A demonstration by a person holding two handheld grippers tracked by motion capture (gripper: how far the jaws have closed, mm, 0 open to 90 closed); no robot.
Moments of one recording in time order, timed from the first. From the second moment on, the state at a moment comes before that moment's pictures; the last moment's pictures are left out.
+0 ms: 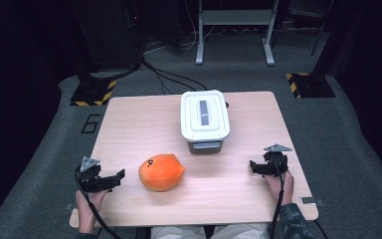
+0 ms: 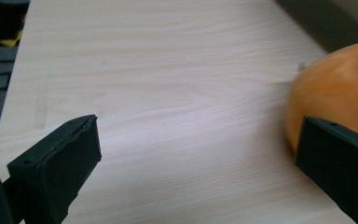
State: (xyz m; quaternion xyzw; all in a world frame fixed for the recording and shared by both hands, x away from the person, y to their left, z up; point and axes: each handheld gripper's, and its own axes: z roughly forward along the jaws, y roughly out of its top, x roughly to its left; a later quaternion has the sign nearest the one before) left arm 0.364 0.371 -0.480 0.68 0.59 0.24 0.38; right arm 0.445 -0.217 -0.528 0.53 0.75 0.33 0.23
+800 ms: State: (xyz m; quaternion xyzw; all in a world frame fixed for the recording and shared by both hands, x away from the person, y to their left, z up) left arm 0.381 0.362 -0.532 0.69 0.61 0.26 0.29; right arm 0.450 -0.211 -0.479 0.53 0.74 0.36 0.19
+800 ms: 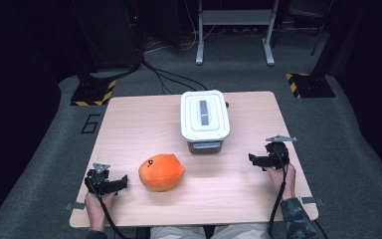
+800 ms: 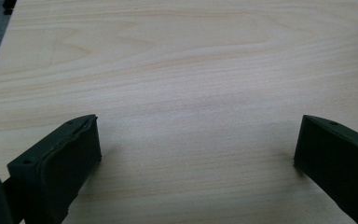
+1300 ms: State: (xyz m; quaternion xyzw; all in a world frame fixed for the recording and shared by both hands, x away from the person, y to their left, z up) left arm 0.382 0.362 -0.532 0.69 0.61 0.26 0.29; right arm 0.465 -0.172 -0.416 0.50 0.76 0.37 0.19
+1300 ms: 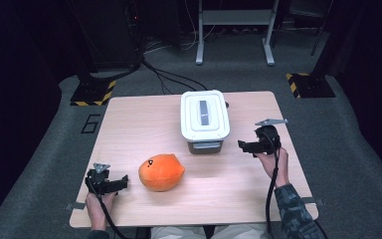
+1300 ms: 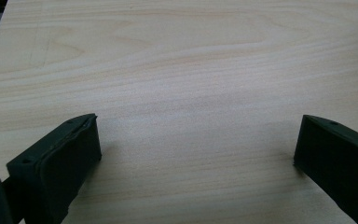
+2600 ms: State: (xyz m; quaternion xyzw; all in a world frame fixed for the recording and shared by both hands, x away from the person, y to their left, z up) left arm 0.382 0.362 -0.532 0.69 0.61 0.26 0.29; right arm 0.562 -0.056 -0.349 0.46 0.81 0.33 0.16
